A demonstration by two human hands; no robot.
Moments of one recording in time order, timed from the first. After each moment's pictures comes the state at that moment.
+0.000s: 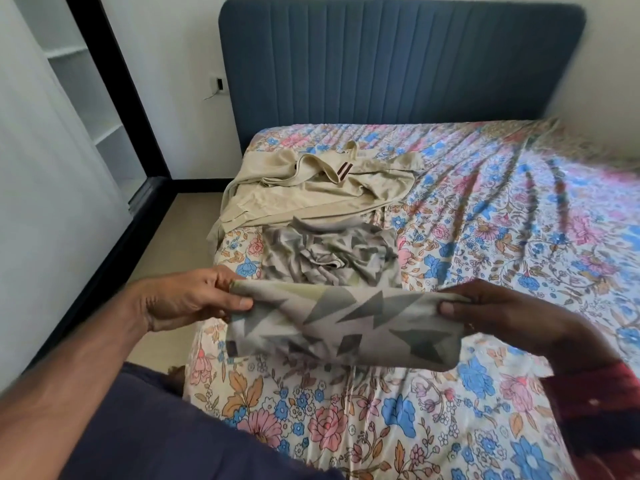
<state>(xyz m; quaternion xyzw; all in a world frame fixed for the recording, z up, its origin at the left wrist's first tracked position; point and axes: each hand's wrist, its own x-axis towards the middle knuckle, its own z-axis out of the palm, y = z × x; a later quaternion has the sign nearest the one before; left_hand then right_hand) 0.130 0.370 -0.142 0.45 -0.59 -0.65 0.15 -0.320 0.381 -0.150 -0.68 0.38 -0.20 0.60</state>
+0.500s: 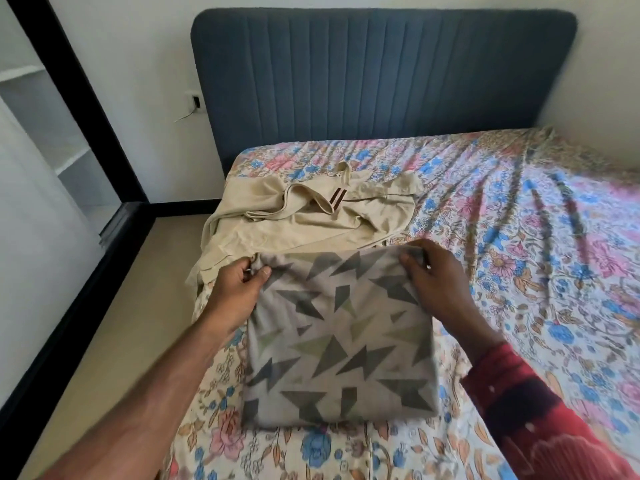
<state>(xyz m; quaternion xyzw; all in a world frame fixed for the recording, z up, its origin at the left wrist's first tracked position) 0.077 0.199 -0.204 0.59 -0.51 -0.42 0.46 -0.245 0.207 -0.179 -0.63 0.63 -0.42 0.17</state>
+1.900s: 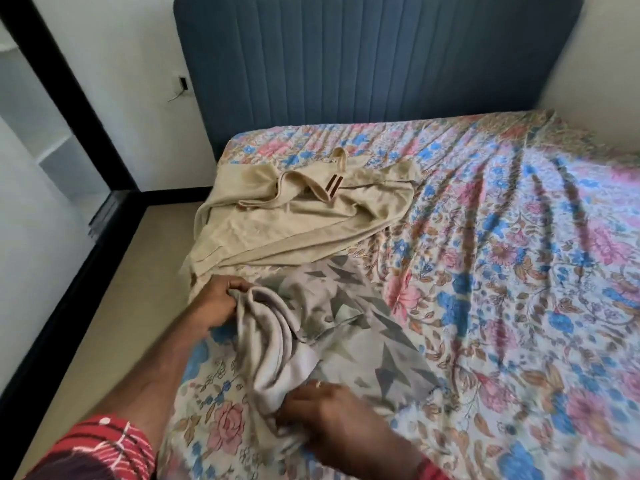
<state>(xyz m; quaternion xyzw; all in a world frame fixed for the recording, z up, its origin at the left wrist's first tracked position) 0.103 0.163 -0.247 0.65 -0.57 -0.40 0.31 -0.142 0.317 -0.264 -0.89 0.33 -0.19 0.25</state>
